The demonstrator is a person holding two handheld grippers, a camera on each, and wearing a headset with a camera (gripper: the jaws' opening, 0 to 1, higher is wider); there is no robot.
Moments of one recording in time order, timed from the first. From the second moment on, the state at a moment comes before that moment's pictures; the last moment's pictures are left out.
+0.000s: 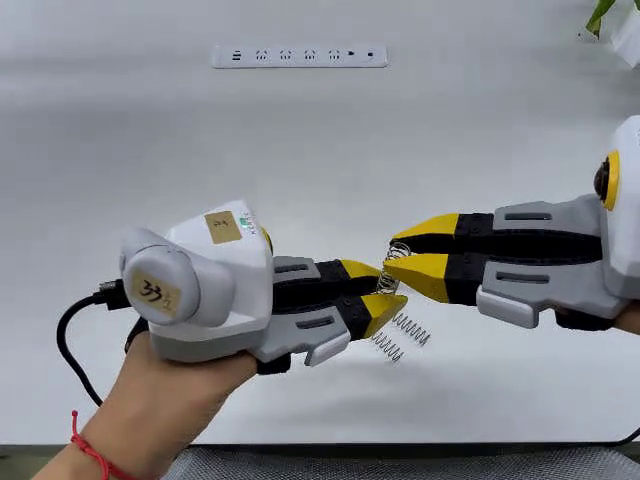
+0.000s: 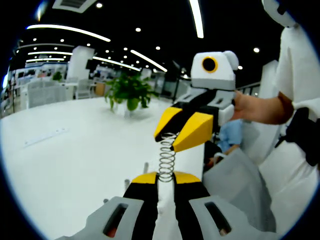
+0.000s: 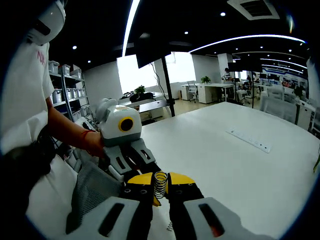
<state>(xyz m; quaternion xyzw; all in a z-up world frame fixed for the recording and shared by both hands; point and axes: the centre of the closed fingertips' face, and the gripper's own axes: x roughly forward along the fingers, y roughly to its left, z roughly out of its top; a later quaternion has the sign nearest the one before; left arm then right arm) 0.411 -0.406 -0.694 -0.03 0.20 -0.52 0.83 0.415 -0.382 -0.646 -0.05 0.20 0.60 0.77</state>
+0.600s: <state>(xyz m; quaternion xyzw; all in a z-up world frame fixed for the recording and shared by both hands) 0.409 -0.409 -0.692 -0.03 0.20 -0.53 0.82 0.414 -0.383 -0.645 -0.06 0.21 0.61 0.77</state>
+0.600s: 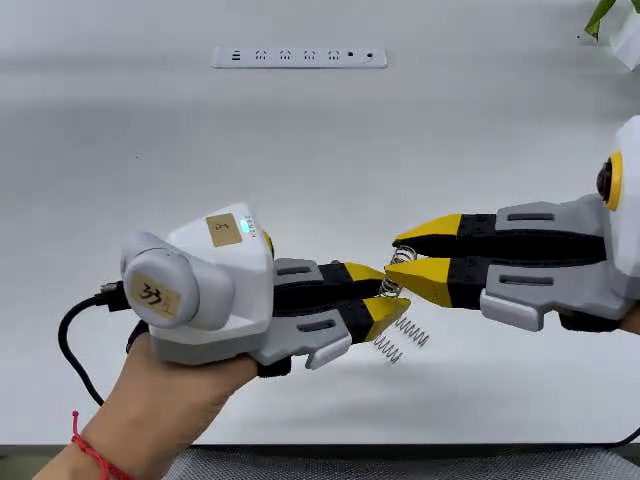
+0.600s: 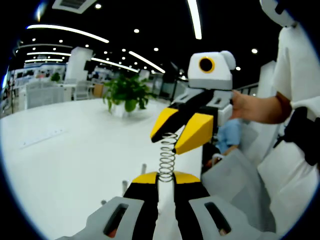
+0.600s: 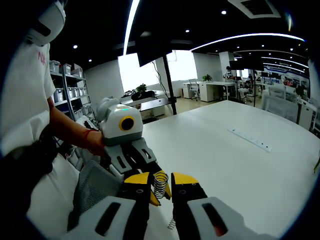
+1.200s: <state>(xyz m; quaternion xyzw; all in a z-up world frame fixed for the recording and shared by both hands) 0.404 -0.414 -0.695 -0.01 0.20 -0.54 0.82 0.404 -0.395 -0.652 -0.27 0.24 0.71 0.60</state>
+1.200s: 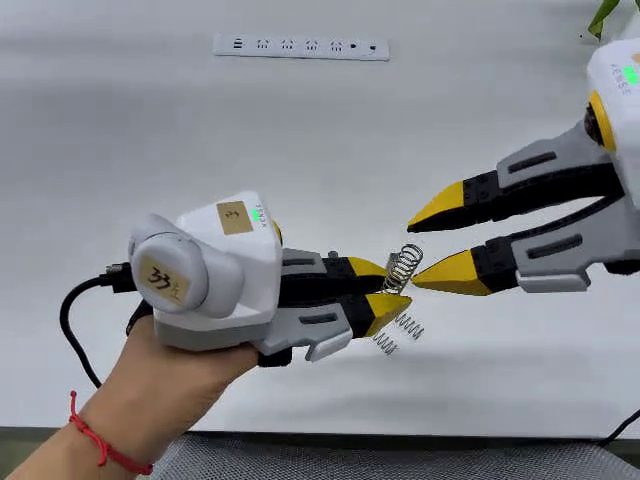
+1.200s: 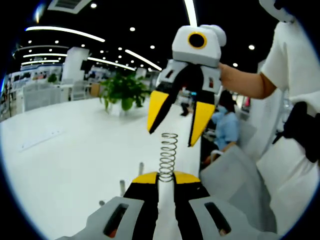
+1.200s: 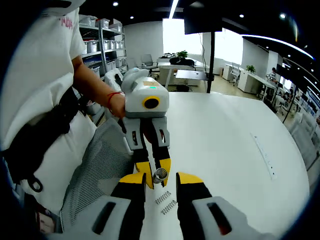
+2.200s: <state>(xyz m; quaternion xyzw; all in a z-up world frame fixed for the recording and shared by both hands) 0.399 -0.417 -0.695 -0.01 0.20 -0.56 0.81 0.389 -0.393 -0.676 -0.44 0.27 0.75 0.40</state>
